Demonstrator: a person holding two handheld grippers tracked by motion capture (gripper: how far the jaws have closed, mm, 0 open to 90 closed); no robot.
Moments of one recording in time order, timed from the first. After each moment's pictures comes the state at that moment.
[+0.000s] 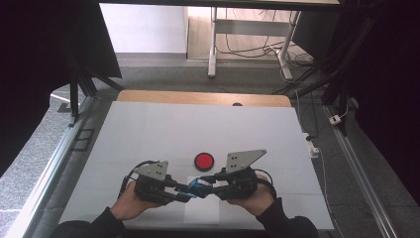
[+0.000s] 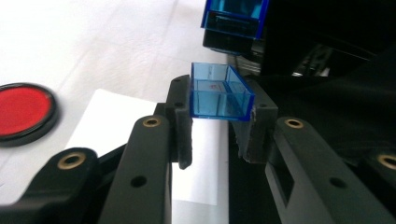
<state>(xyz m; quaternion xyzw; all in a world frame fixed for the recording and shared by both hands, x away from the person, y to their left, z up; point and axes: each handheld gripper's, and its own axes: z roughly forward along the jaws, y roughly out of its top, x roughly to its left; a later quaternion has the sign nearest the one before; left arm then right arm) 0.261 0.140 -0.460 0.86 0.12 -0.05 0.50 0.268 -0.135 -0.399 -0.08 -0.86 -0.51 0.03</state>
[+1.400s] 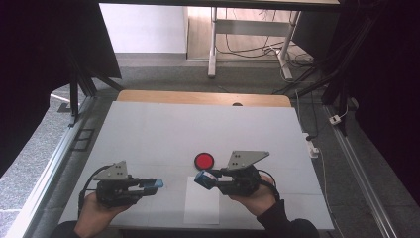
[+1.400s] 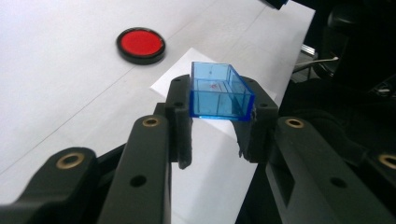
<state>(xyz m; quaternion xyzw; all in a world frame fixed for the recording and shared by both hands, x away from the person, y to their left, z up) 0.220 0.217 -0.452 0.83 0.29 0.04 0.47 0.270 -0.141 -0.401 -0.15 -0.86 -0.48 -0.05</state>
